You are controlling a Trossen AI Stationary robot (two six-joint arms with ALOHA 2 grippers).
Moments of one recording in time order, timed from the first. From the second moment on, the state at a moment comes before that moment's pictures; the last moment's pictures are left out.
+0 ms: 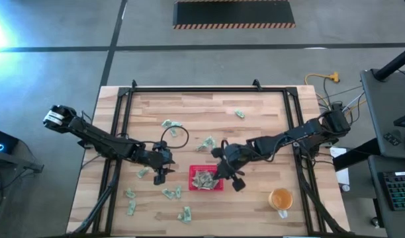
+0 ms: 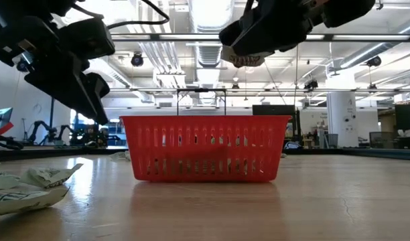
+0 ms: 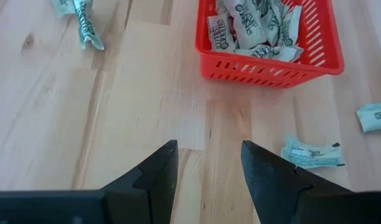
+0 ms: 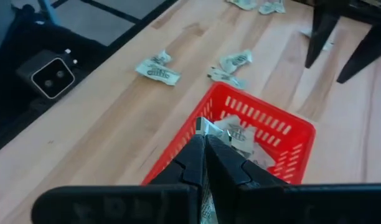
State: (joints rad) left arm -0.34 1.20 0.55 -0.17 -0.16 -0.41; right arm 0.22 1.64 0.98 0.01 -0.27 -0.18
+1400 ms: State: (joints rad) left arm -0.45 1.54 0.54 0.27 0.05 -0.44; right arm 0.22 1.58 0.94 -0.12 -0.16 -0.06
